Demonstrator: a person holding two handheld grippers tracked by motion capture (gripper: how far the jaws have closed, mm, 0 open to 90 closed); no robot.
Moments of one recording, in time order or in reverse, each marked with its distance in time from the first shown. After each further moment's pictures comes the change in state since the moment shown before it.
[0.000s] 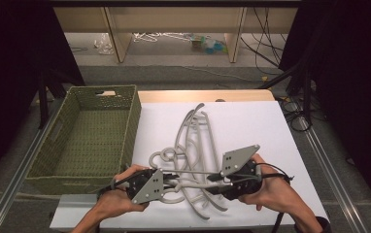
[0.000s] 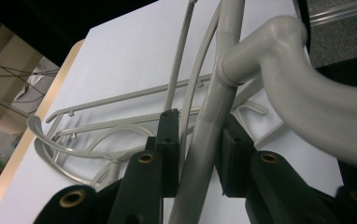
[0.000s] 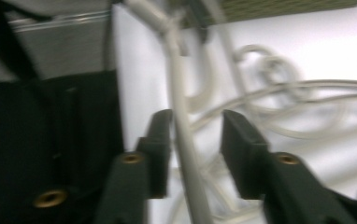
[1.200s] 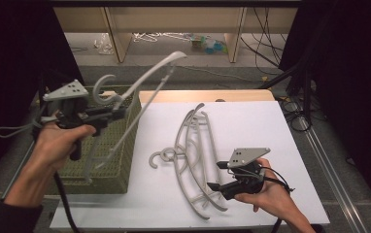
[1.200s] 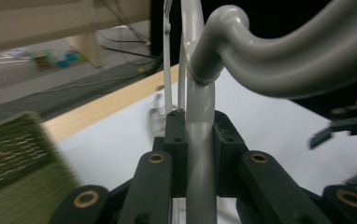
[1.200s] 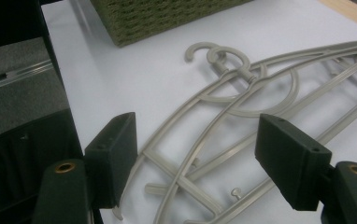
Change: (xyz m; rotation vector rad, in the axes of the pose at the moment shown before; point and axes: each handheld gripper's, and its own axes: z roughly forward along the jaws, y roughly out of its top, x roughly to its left) left arm 0.140 0.009 -0.147 -0.088 0.304 -0.748; right arm -0.008 -0.031 0.016 -0.106 -0.147 0.224
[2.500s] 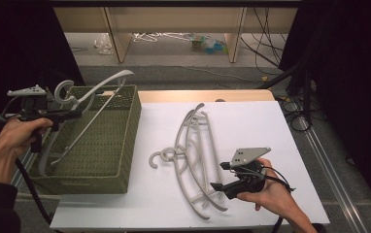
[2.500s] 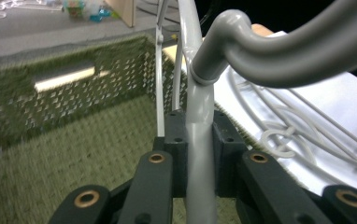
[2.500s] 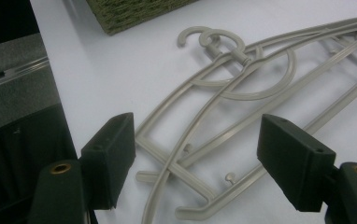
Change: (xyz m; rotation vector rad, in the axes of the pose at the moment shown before) left arm 0.154 -0.079 -0.012 0.111 0.037 -0.176; right arm -0.011 -0.012 0.004 0.028 -0.002 0.034
